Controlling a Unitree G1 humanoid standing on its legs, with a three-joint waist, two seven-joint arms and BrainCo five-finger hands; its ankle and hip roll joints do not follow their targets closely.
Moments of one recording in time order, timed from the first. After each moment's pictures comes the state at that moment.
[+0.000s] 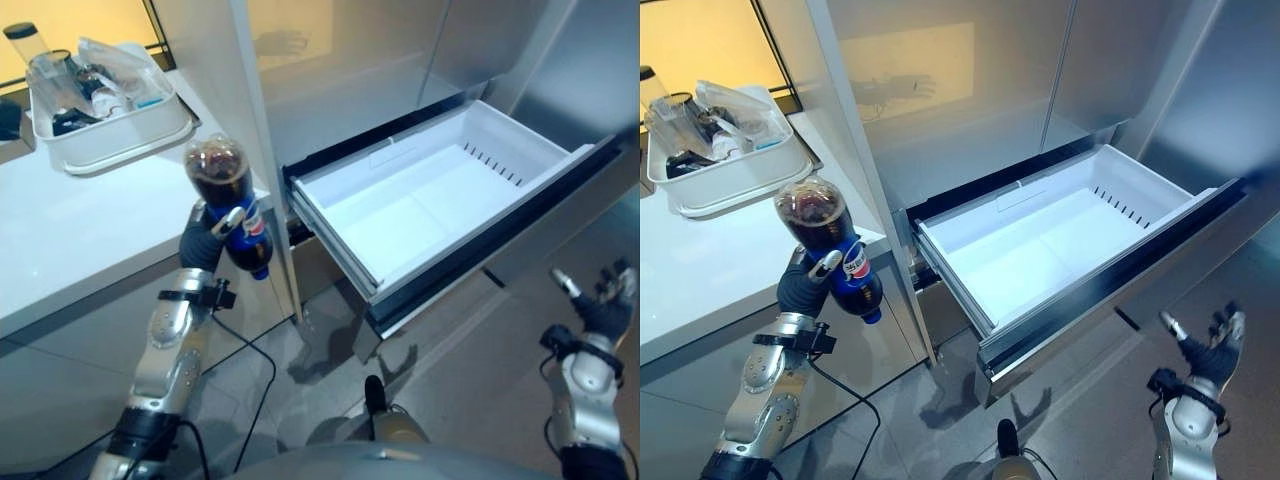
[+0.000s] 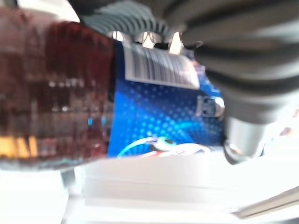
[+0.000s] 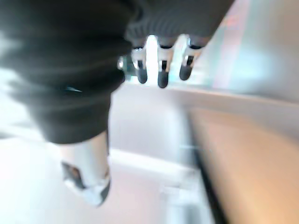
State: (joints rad) left arm 0.03 0.37 -0.03 -0.14 -0.56 -0.25 -0.02; right arm 0.11 -0.32 -0.39 -0.11 0.08 -0.31 -0.44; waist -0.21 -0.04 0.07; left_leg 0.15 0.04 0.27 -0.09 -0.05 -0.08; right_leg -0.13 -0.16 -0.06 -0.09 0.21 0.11
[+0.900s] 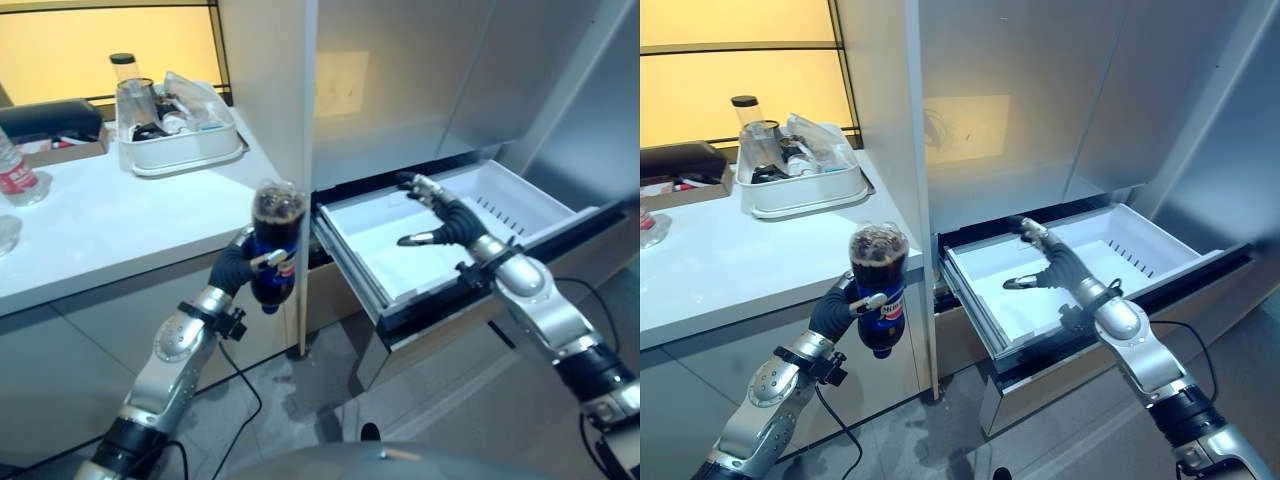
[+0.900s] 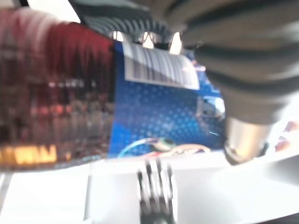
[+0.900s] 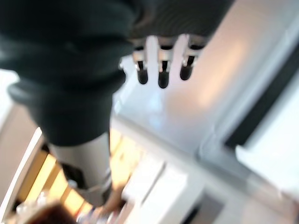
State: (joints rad) left arm 0.05 0.55 -0.24 -0.15 -0.53 -0.22 -0.23; right arm -0.35 -0.70 0.43 0.05 0.41 -0.16 0.22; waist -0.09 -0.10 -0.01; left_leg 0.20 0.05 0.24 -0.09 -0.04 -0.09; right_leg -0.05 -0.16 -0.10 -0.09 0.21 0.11
